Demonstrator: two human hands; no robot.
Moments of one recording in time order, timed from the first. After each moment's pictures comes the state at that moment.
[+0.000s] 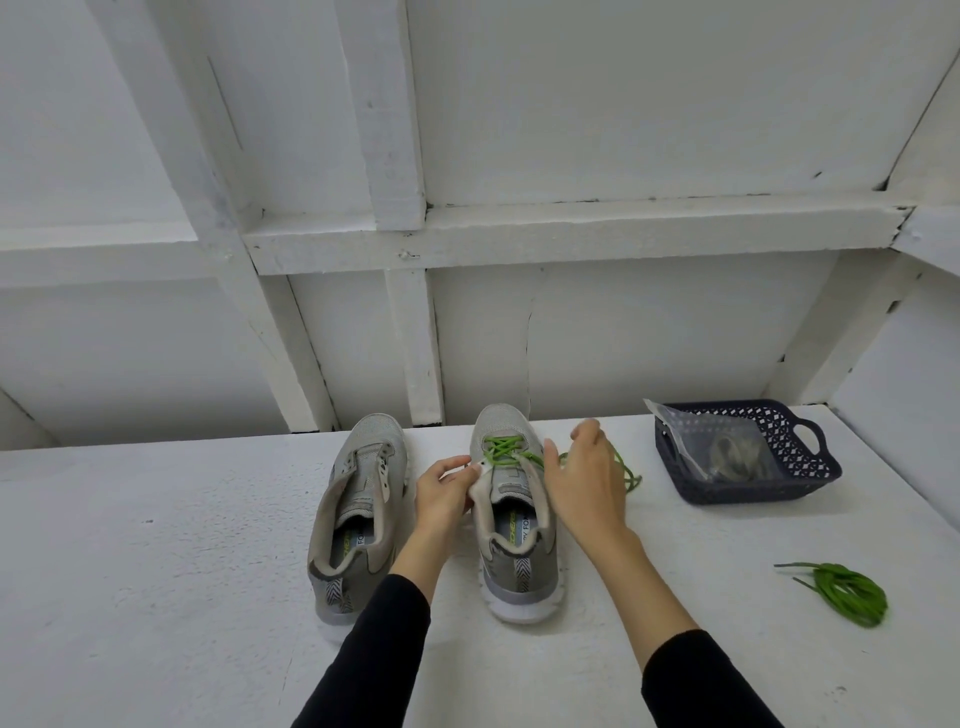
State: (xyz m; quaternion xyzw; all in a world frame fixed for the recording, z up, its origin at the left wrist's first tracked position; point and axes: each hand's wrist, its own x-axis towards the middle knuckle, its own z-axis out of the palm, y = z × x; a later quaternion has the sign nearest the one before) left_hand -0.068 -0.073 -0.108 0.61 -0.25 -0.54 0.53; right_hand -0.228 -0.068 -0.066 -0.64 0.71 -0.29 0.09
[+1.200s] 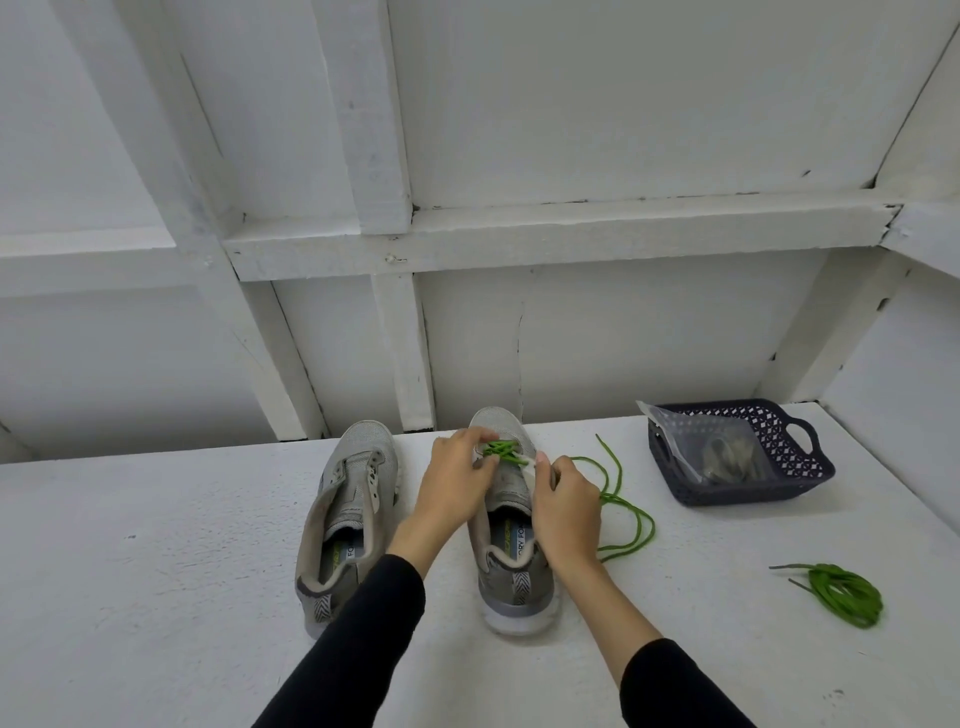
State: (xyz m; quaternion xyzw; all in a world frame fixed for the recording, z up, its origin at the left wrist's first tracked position) left_hand -0.075 -0.089 -0.075 0.61 -0.67 -0.25 0.34; right_hand -0.210 -0.061 -0.098 -0.53 0.71 -0.41 0.21
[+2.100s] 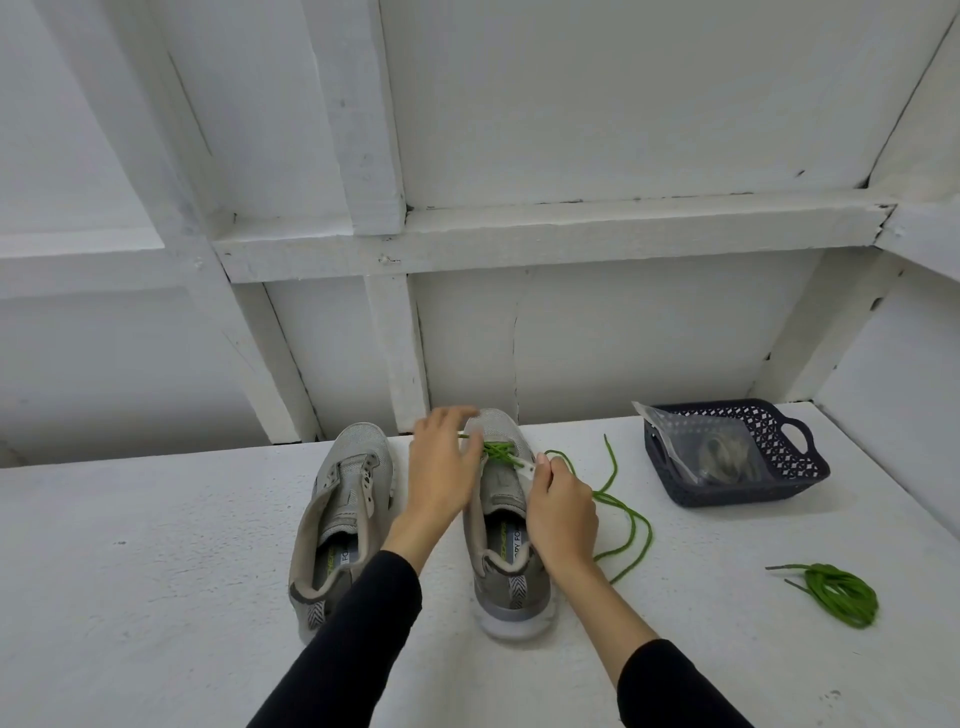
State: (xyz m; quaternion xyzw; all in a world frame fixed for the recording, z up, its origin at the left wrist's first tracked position) left_hand -0.076 -0.091 -0.060 0.63 -0.65 -0.15 0.41; right_hand -0.209 -0.064 -0.098 -0.55 0.74 -0.36 0.17
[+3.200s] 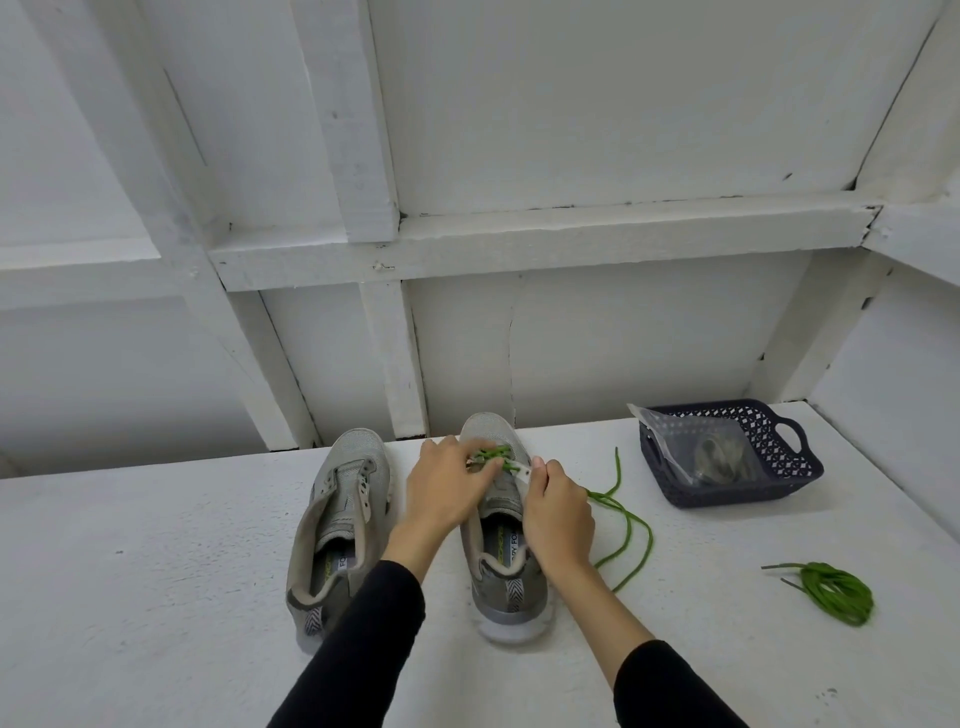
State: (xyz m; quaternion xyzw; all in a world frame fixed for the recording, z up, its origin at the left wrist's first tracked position) left_hand -0.077 -0.085 -0.062 0.66 -0.68 -0.18 0.24; right_hand -0.210 -0.063 -0.095 -0.55 0.74 -0.34 0.18
